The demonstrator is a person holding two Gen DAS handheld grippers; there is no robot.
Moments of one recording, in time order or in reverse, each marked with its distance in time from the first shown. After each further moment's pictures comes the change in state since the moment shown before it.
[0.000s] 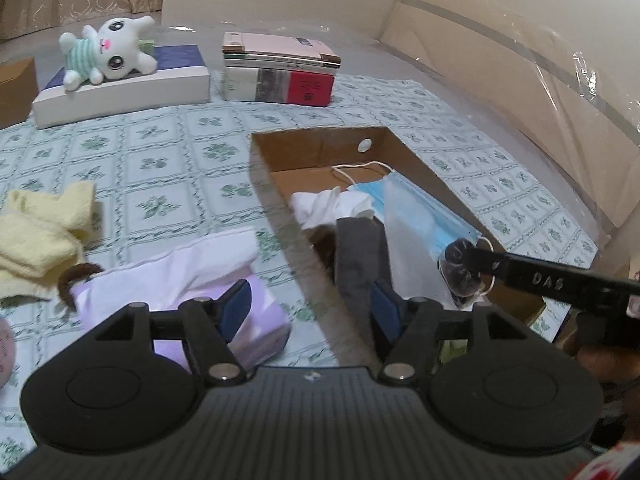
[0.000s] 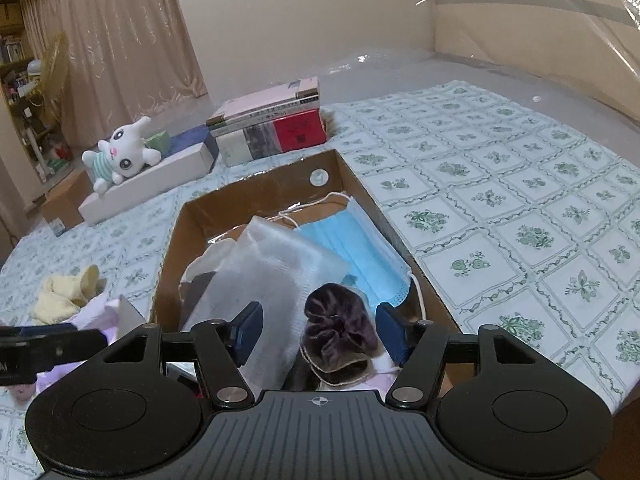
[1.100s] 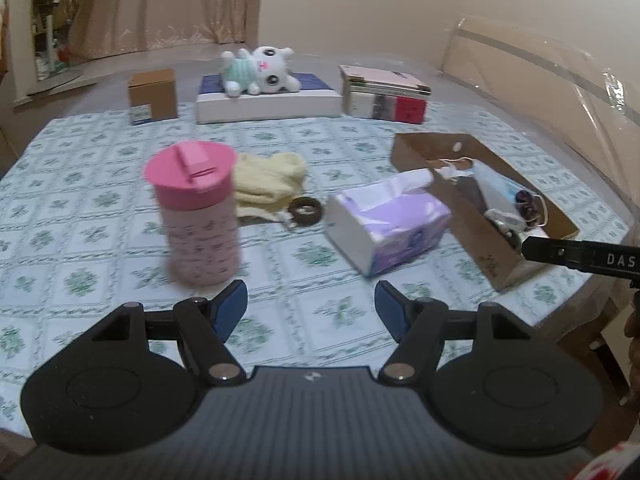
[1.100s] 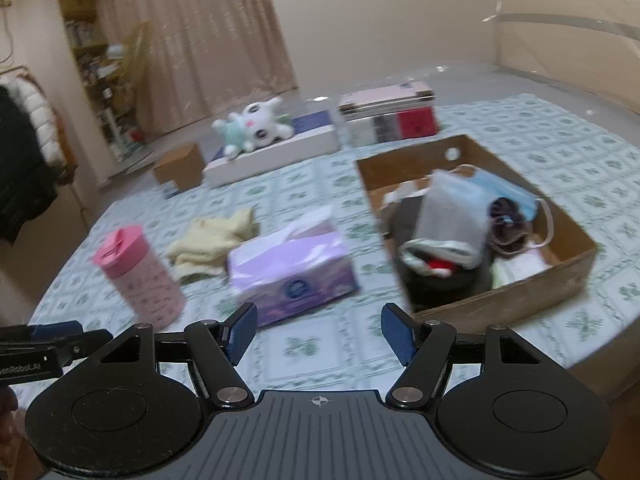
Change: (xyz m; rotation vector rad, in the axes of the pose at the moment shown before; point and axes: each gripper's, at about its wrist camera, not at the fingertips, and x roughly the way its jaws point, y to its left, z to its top) left arm -0.196 0.123 -0.114 -0.014 -0.105 0.201; right arm -0.110 0.165 -0.095 -0.087 0.001 0.182
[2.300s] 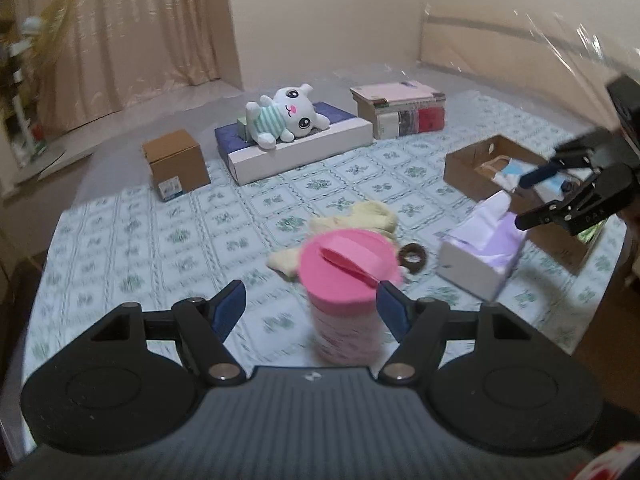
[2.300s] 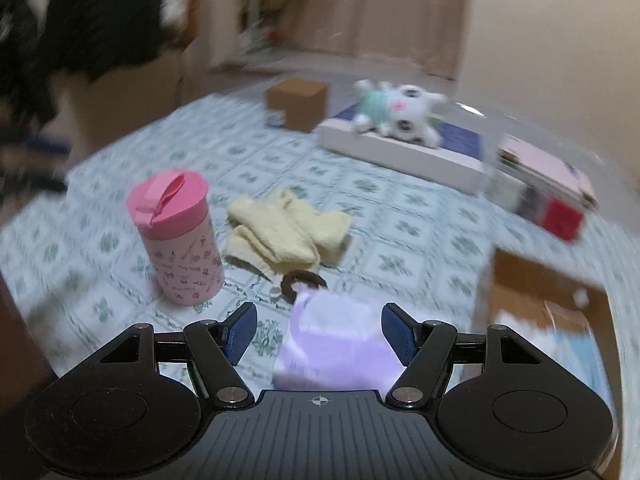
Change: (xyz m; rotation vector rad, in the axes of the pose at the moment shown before) left arm 0.010 0.145 0.104 0.281 -0.023 -0.032; right arm 0.136 0.078 0.085 -0.638 0.194 0.199
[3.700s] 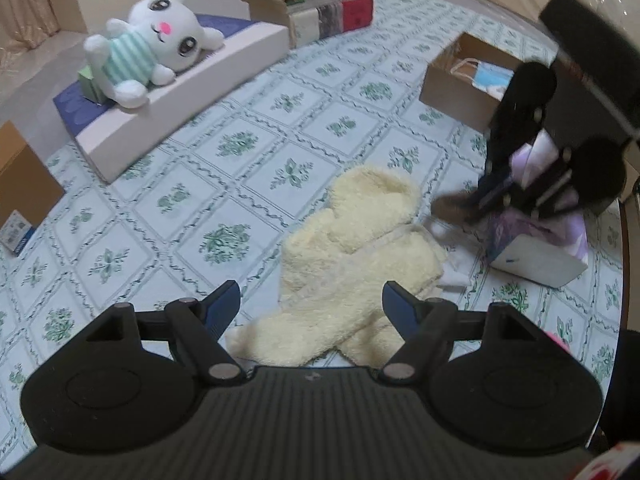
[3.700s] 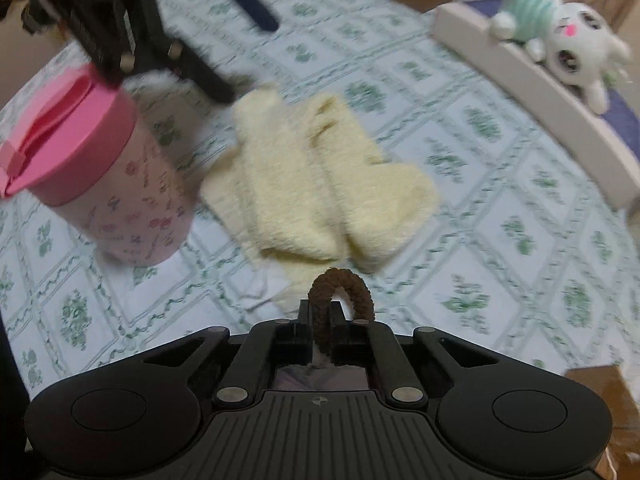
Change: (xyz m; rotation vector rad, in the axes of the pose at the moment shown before) left arm 0.255 0.036 0.080 0.268 0.306 -0.381; right arm 0.183 -0.043 0.053 -0.211 0.383 0.186
